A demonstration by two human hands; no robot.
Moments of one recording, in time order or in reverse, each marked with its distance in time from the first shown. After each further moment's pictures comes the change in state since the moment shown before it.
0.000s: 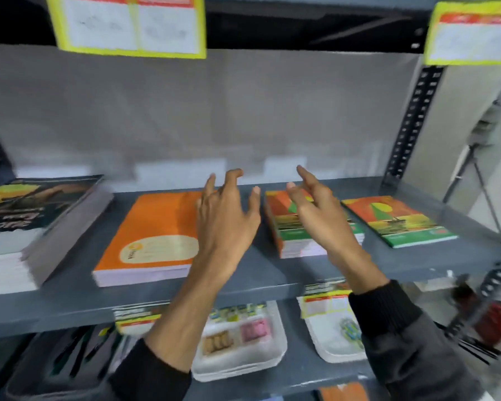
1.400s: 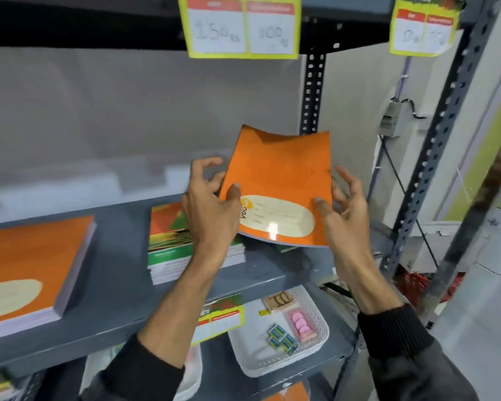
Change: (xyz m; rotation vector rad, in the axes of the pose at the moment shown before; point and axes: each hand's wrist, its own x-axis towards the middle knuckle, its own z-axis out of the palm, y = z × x) left_hand -0.003 0.139 0.135 -0.638 0.074 -0.043; right_hand 0.001 0.116 -0.188 0.336 0.368 -0.037
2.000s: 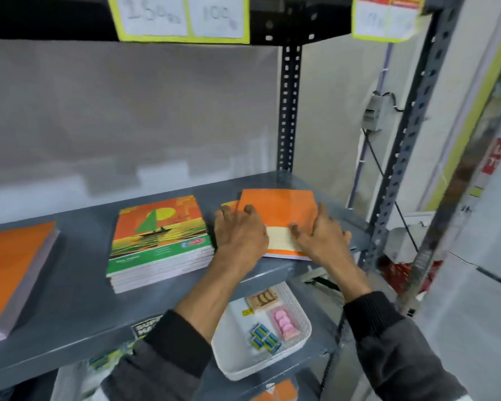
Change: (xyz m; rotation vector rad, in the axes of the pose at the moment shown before) left_hand -0.025 -0.020 0.089 1.222 -0.718 0.108; right_hand 0.019 0.059 -0.040 -0.922 -0.138 0.183
